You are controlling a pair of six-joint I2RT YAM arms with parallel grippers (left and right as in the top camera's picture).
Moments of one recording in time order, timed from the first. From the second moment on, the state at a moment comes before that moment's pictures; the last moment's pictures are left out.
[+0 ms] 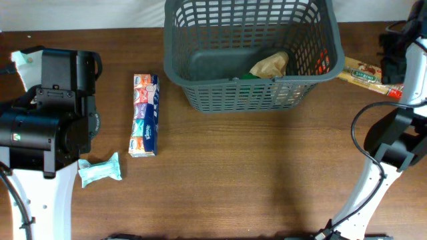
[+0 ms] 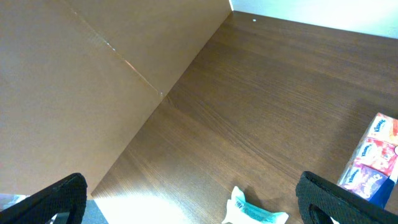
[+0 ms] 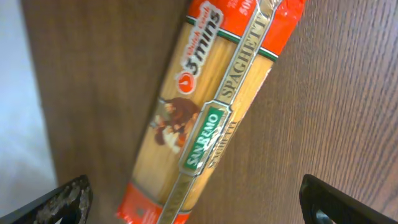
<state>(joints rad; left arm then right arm) -0.12 1.37 1.92 -1.50 -0.84 -0.36 -0.41 2.44 2.47 -1.24 0.06 1.19</state>
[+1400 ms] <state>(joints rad) -0.12 1.37 1.92 -1.50 -0.84 -0.36 -0.44 2.62 2.47 -1.28 0.07 1.19</state>
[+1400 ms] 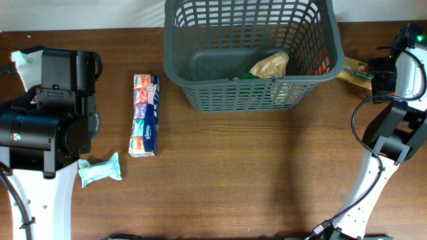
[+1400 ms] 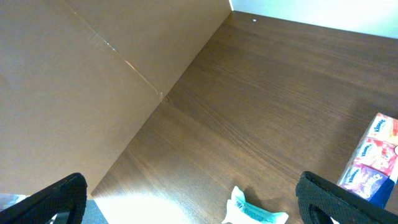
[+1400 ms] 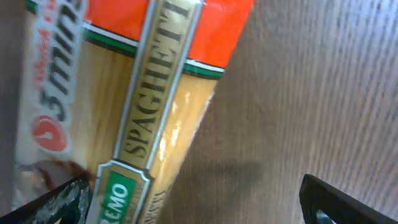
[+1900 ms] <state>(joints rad) -0.12 1.37 1.92 -1.50 -0.84 -0.36 -0.45 2.64 2.48 -1.50 0.09 1.27</state>
